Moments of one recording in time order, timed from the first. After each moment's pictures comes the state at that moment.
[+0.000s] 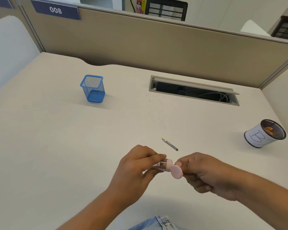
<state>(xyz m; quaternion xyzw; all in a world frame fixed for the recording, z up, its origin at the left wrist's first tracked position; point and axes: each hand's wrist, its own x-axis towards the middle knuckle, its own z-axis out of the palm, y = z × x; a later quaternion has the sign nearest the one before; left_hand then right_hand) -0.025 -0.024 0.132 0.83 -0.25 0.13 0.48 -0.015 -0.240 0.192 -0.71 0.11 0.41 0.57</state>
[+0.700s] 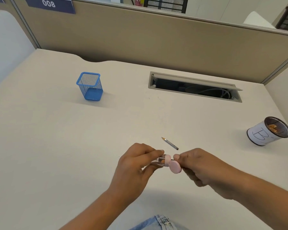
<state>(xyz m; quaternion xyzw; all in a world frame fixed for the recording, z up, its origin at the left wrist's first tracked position) -0.014 -0.031 0.122 0.84 -0.21 0.15 0.49 -0.005 -0.235 0.186 -0.77 0.10 0.35 0.53</state>
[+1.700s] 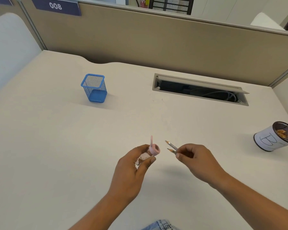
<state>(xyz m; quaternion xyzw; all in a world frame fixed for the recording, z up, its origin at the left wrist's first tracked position) -0.010 -0.023 0.111 0.81 -0.03 0.00 0.58 0.025 -0.248 0.117 -0.89 0.08 0.14 0.43</state>
